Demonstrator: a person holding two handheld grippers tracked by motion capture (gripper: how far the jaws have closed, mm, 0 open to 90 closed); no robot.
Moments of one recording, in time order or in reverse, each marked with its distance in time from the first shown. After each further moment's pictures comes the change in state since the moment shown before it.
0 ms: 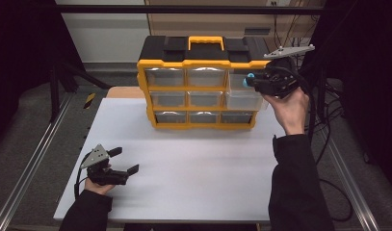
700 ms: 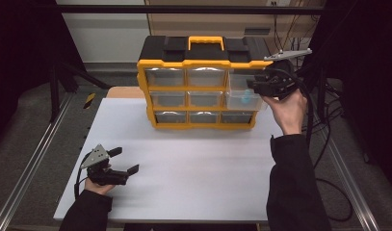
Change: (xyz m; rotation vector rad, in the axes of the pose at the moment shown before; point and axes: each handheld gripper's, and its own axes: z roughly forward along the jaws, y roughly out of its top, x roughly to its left) left arm 0.000 0.000 0.000 0.000 0.001 0.000; right arm -0.007 -0.010 0.009 0.002 -0.037 0.050
